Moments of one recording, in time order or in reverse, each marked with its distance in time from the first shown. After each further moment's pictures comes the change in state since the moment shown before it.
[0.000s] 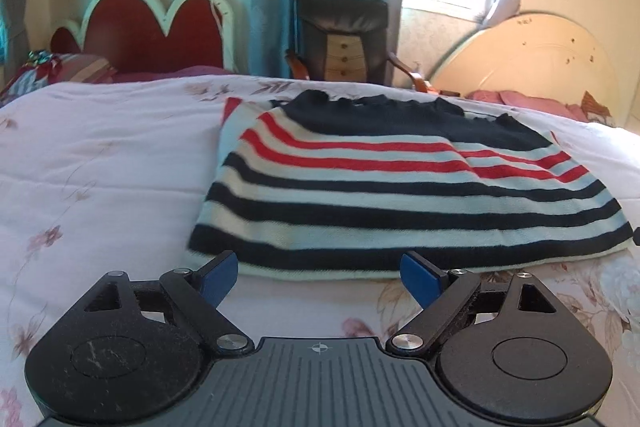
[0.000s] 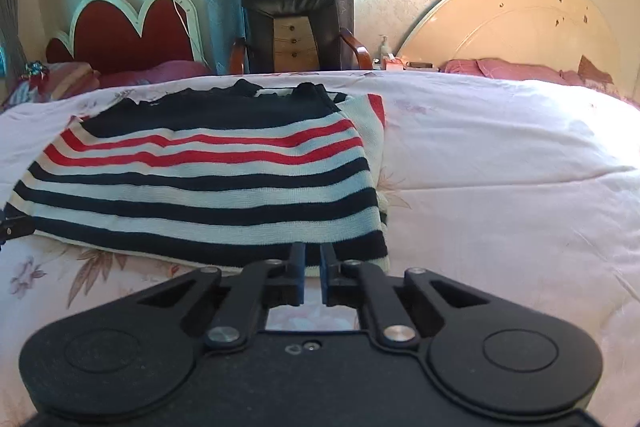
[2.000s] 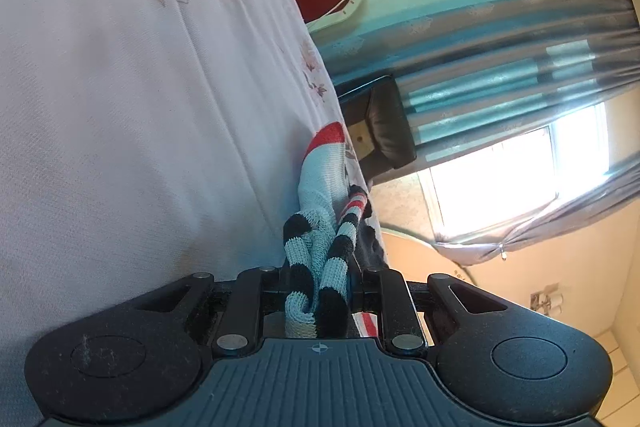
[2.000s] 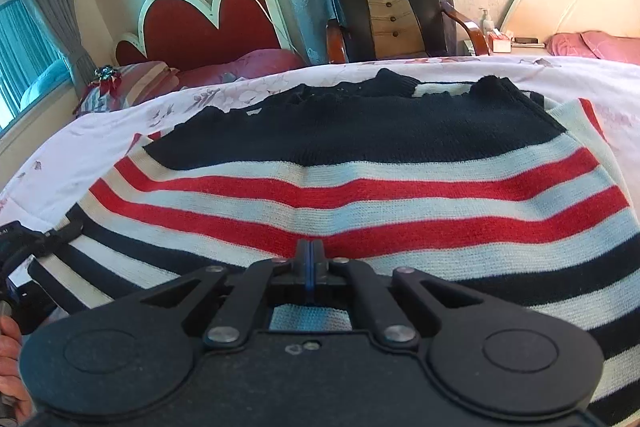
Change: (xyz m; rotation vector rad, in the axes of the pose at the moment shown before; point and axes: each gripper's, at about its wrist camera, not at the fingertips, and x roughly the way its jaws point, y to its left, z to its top) left arm 0.144 0.113 -0.025 -1.050 -0.127 -0.428; right arm 0.122 0.096 0.053 0.012 0.063 0.283
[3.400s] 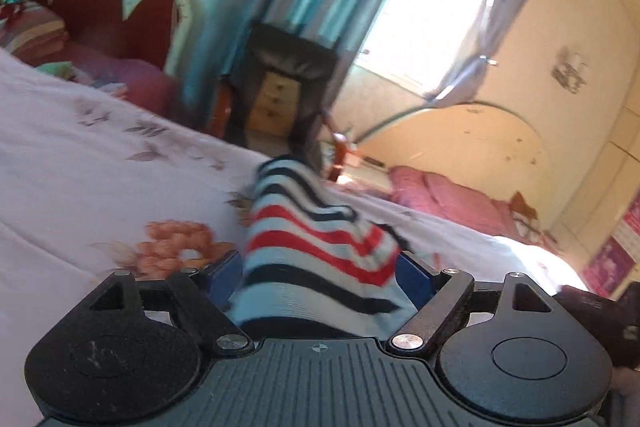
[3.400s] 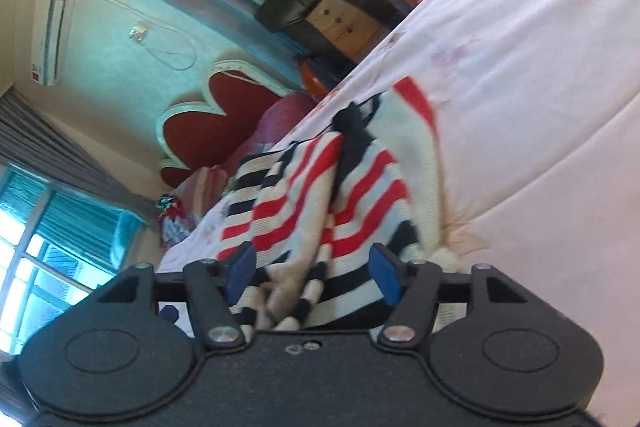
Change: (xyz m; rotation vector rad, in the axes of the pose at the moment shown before) left arm -0.030 -0.213 -0.117 0.759 0.103 0.167; right arm -0.108 -0.197 0.007 0.586 -0.028 0.346
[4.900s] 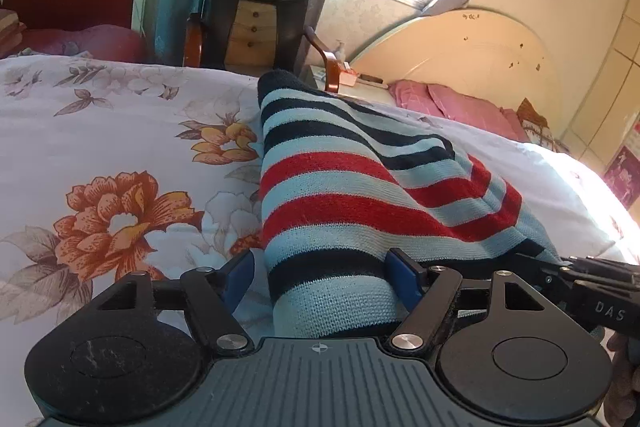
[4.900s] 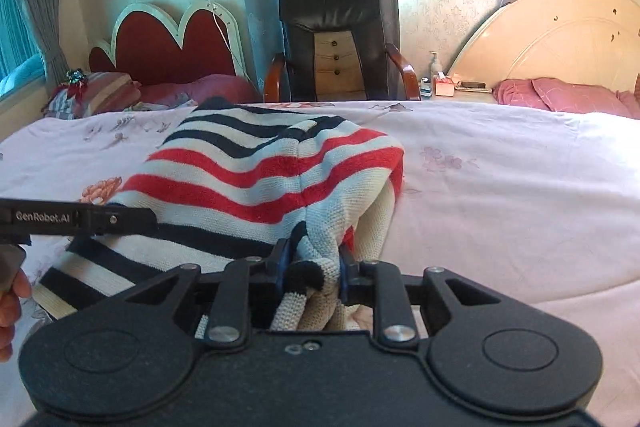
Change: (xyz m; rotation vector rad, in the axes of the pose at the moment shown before) left arm 0.116 -0.050 -0.028 0.194 0.218 -0.012; right arm 0.036 0.039 -0.029 -0.688 -0.077 -0.426
